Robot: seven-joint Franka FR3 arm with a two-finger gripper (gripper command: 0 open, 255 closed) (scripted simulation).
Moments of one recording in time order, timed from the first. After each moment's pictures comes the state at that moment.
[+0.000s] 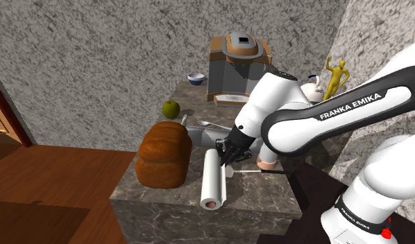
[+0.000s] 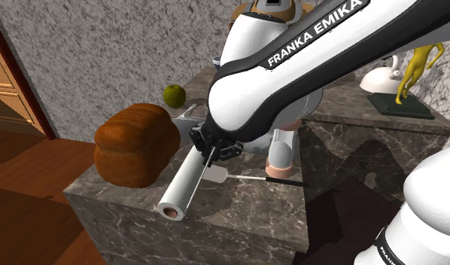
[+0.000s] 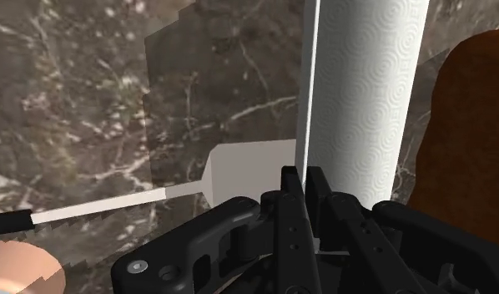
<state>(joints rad) -0.10 -0.47 0.80 -2.71 0.63 2.64 0.96</state>
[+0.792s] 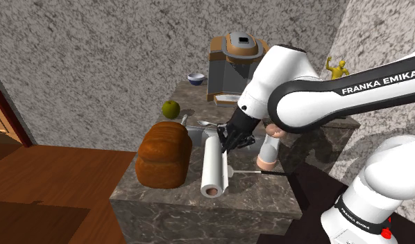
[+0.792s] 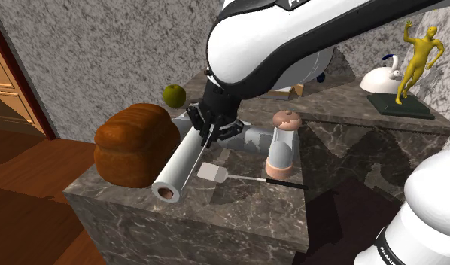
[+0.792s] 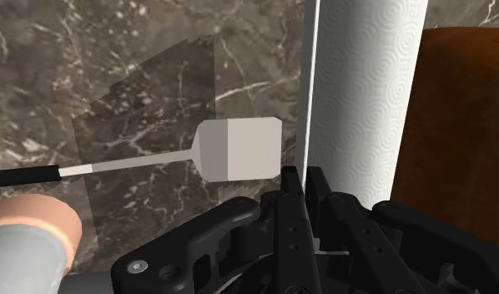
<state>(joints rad) -0.09 -0.60 0.72 -2.64 0.59 2.44 0.98</state>
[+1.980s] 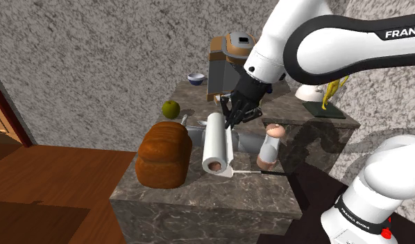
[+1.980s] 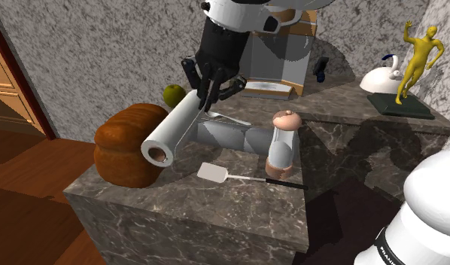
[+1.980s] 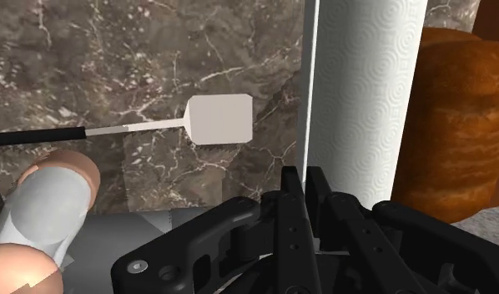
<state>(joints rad) -0.10 -0.70 0.62 -2.46 0.51 2.16 1.01</state>
